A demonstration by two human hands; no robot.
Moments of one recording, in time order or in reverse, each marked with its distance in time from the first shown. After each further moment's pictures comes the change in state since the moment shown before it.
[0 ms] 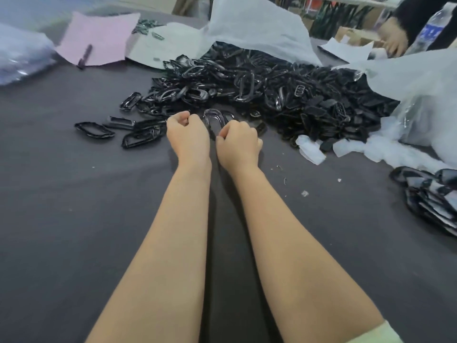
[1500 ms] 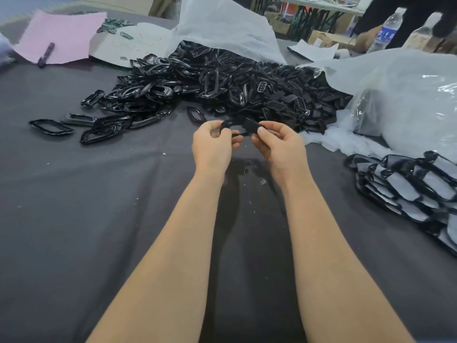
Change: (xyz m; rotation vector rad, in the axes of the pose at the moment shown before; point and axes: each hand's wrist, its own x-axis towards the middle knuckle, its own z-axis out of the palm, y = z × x) left_hand -0.070 -0.032 0.042 -0.028 -0.415 0.002; right_hand -0.029 0.099 -0.083 1.239 0.117 0.223
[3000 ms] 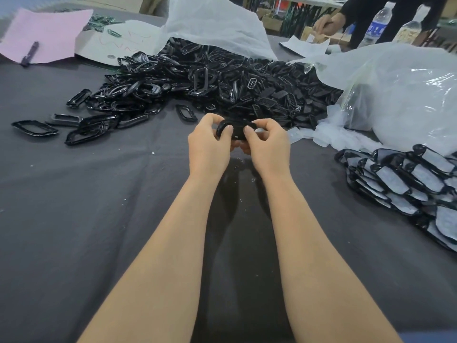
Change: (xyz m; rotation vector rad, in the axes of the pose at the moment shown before) left_hand -0.004 -0.005 0.000 0.407 -0.090 0.267; right_hand -0.003 0.007 0.003 -0.536 0.088 -0.190
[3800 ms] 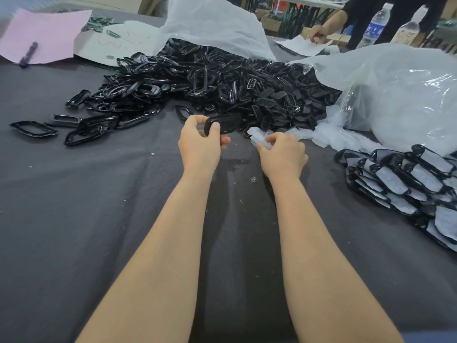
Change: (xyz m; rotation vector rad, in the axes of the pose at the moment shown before) left_hand 0.005 0.000 -0.003 -0.194 0.130 -0.157; right_hand 0.012 0.015 -0.018 -0.802 0.057 0.090
